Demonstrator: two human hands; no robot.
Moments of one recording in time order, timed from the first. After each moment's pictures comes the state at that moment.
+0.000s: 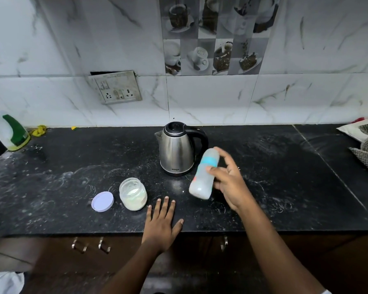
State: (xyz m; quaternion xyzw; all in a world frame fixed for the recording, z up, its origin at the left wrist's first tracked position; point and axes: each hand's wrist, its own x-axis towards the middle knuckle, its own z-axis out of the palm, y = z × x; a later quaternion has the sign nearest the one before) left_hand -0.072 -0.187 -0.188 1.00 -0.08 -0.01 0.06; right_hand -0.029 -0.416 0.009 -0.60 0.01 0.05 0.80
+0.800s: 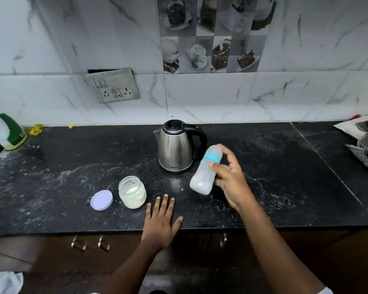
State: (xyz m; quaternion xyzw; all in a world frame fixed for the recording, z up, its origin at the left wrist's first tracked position) left_hand -0.074 -0.186 -0.186 1.00 -0.08 -0.01 0.06; right_hand -0.033 -0.417 0.010 -0.59 0.02 0.03 0.81
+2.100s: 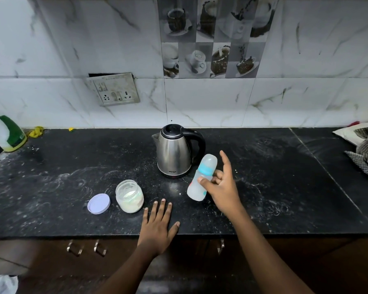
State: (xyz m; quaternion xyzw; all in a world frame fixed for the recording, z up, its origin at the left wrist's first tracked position) left_hand -0.073 -0.188 -0.186 1.00 -0.07 -0.03 0.06; right_hand -0.029 -0.417 -0.023 -0.71 0.00 -0.03 0.70
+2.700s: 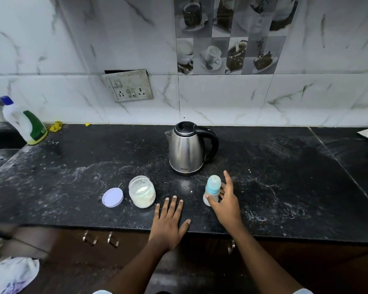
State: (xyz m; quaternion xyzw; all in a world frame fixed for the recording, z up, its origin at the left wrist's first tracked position) left_hand -0.073 -0.187 -0.183 0.99 -0.07 -0.05 0.06; right_hand -0.028 -0.405 -0.110 -0.82 0.01 -0.06 0.58
